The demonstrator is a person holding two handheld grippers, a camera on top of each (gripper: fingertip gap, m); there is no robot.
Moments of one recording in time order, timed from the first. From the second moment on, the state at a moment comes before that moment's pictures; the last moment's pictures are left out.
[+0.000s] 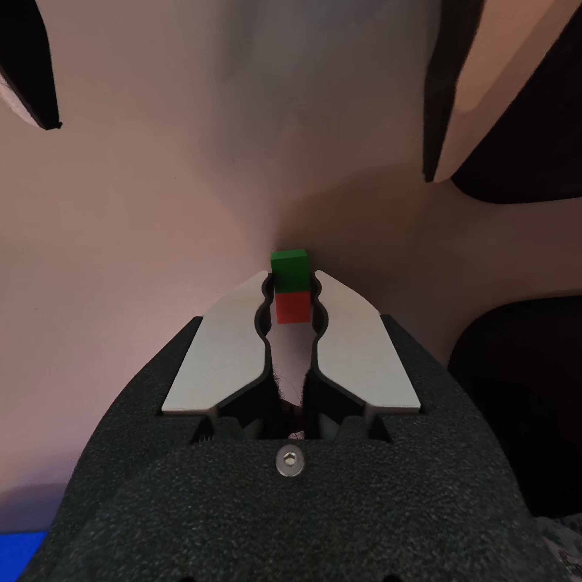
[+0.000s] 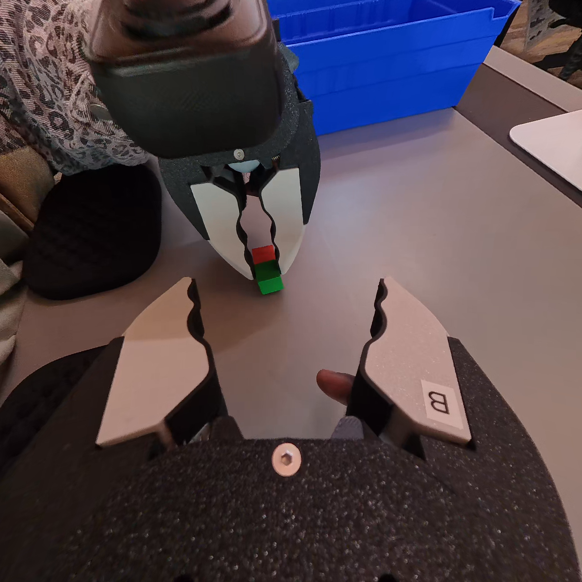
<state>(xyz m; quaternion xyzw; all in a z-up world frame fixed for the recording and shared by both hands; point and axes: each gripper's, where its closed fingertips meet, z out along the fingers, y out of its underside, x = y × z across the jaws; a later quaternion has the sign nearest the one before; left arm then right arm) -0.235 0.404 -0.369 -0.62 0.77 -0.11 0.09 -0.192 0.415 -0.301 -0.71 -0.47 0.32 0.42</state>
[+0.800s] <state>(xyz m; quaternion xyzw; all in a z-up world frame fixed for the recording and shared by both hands) -0.262 0.411 -0.374 -0.66 0.73 -0.16 0.12 -0.226 0.410 -0.344 -0.69 -0.55 0.29 0.36</state>
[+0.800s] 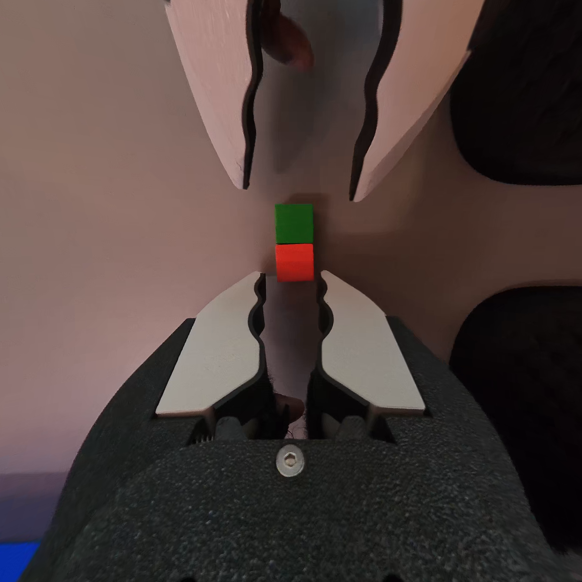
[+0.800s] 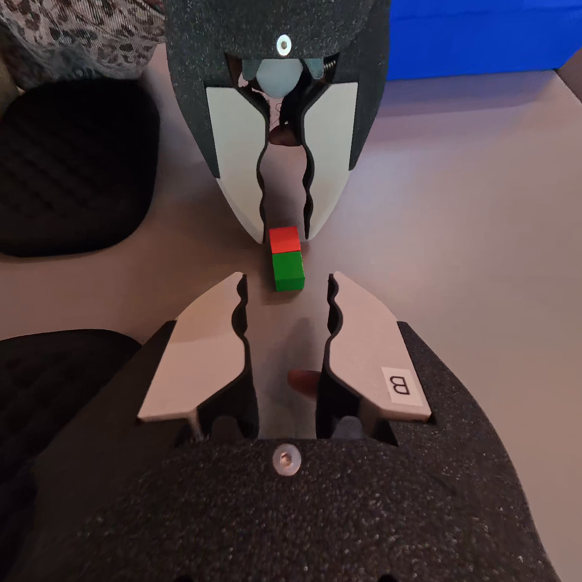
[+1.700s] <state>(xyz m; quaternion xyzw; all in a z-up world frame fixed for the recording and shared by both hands) -0.257 0.408 -0.379 -0.61 0.76 -0.17 0.12 -0.228 0.407 -0.362 -0.69 -0.58 0.25 0.35</state>
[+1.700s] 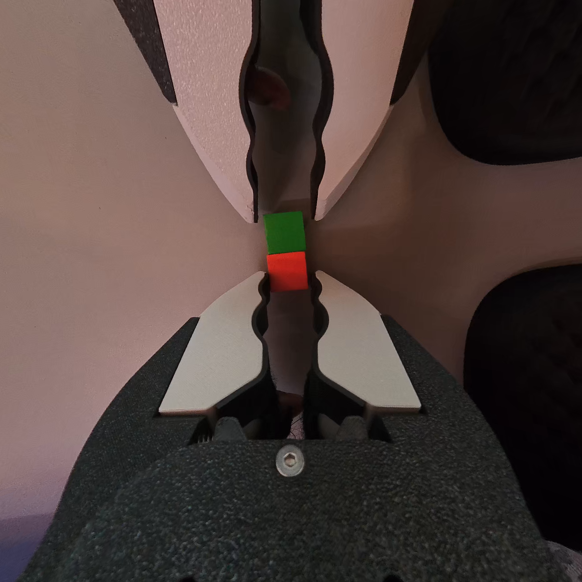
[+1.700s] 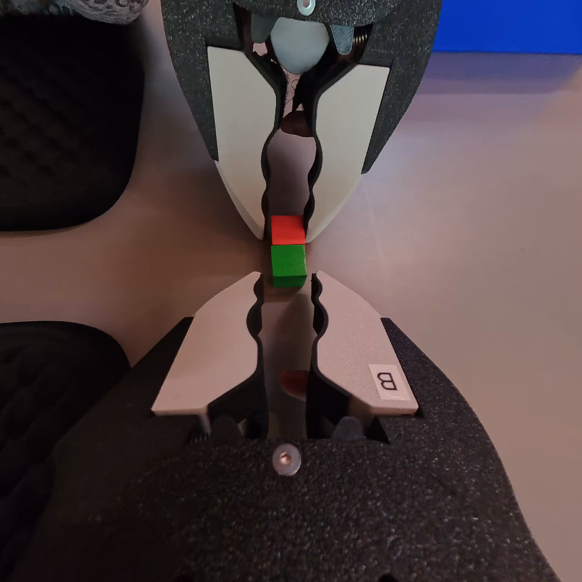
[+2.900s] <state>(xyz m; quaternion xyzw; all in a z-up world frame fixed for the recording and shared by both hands) -0.495 0.586 -0.310 -0.83 0.51 -0.02 0.22 -0.227 0.412 -0.319 -0.67 -0.54 0.31 0.42</state>
